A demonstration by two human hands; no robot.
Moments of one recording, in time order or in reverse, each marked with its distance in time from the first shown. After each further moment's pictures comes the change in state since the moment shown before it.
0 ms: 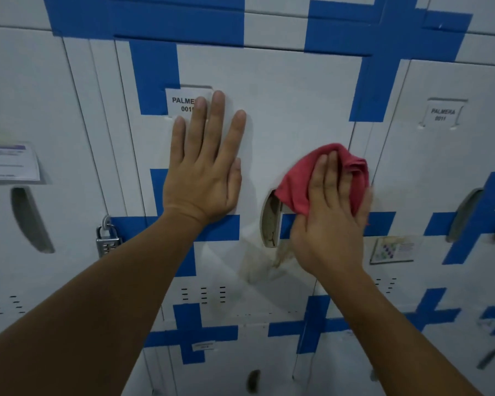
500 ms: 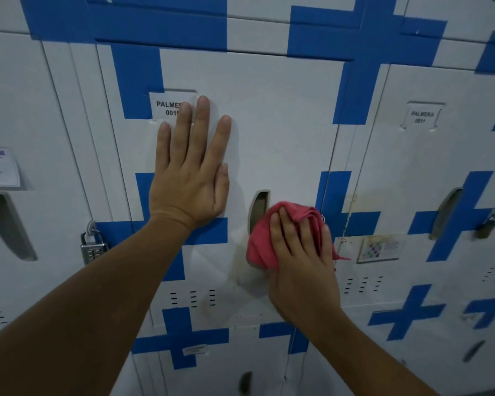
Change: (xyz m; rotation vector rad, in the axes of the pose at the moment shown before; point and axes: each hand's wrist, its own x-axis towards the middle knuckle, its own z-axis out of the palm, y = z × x) left_hand 0.000 -0.001 0.003 -0.005 0.023 0.013; right_hand -0.057 0.016 0.034 -0.121 -0.172 -0.262
